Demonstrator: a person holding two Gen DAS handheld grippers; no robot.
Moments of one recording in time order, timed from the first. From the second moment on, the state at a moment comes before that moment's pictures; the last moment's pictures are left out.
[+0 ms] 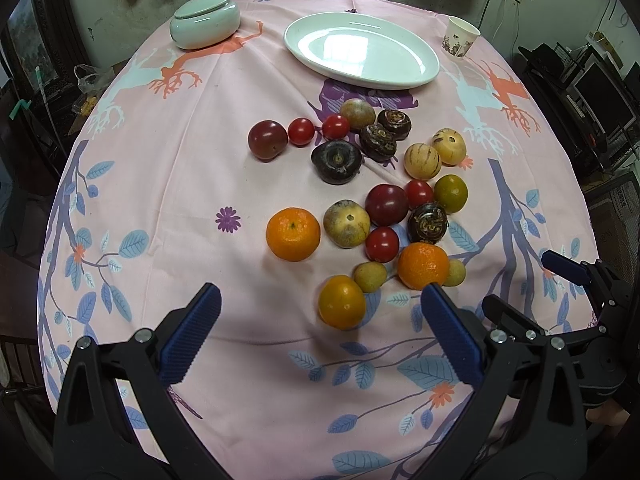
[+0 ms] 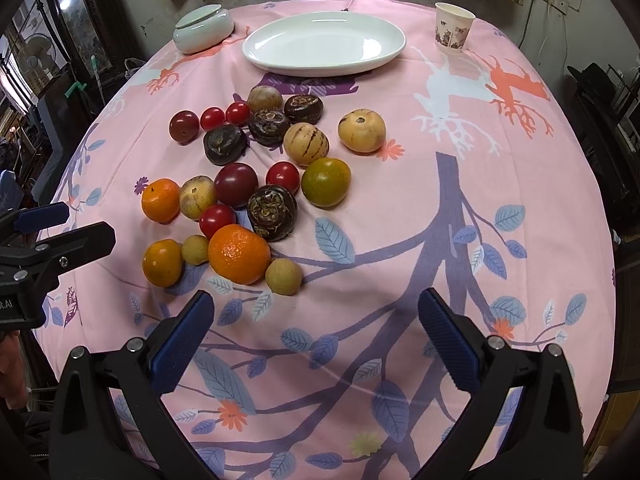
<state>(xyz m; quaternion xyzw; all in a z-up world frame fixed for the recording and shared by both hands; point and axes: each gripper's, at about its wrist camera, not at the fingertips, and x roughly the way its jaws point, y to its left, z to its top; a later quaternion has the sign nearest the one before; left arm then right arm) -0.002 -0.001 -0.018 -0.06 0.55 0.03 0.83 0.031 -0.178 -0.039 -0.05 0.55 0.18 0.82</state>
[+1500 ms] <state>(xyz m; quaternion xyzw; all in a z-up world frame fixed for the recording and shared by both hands) 0.023 0.015 -0.091 -0.11 0.61 -0.06 0.78 0.046 -0.148 -0.086 -0.12 0.58 0.27 0.75</state>
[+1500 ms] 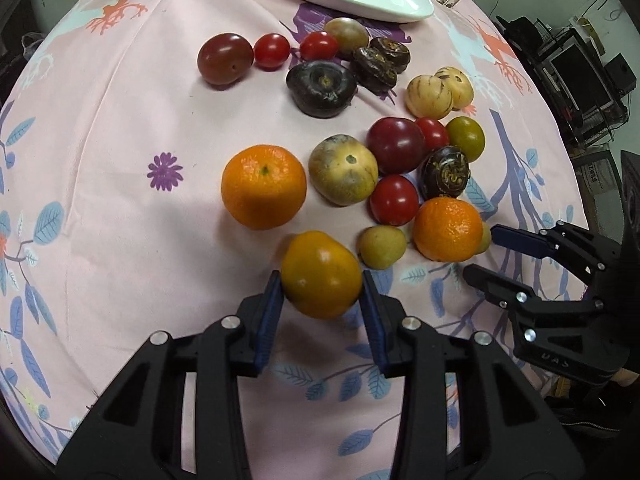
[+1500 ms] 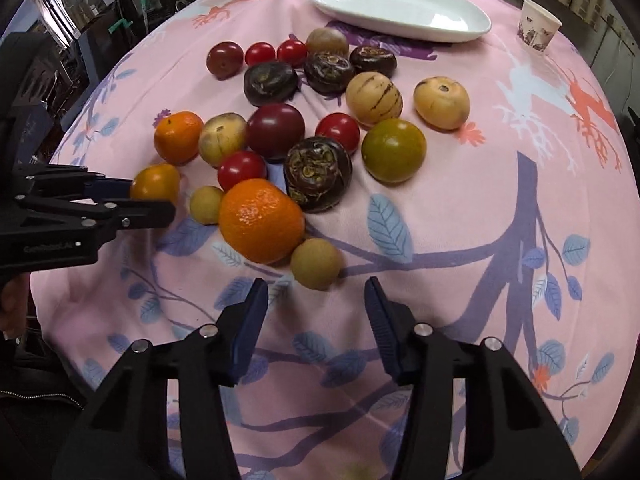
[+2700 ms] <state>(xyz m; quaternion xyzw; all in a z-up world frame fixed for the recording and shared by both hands) 0.037 0.011 -0.038 -0.10 0.55 -0.09 0.82 0.077 -0.175 -0.036 -0.07 0.56 0.28 0.78</state>
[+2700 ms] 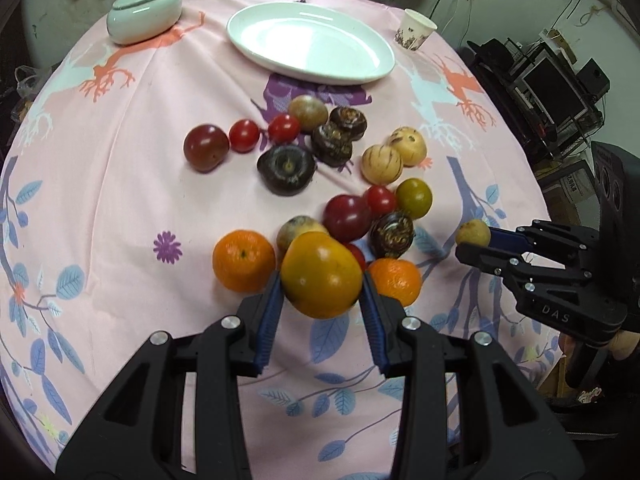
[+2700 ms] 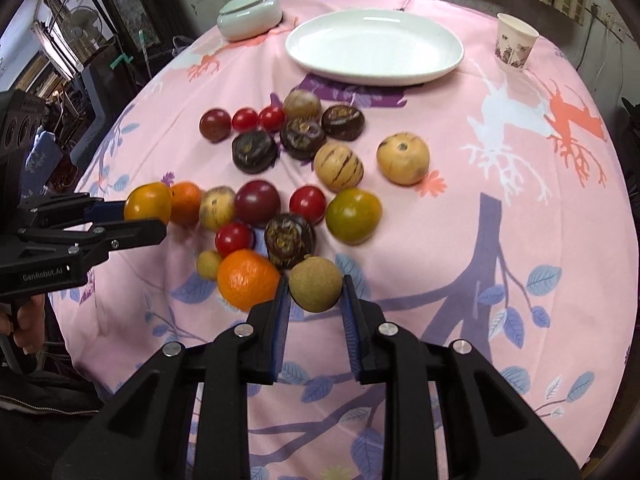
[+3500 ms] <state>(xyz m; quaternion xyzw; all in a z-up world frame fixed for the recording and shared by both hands) 0.187 0.022 0.007 -0.10 0.48 -0.11 0.86 0.237 -0.145 0.010 -0.01 0.48 0.29 0.83</state>
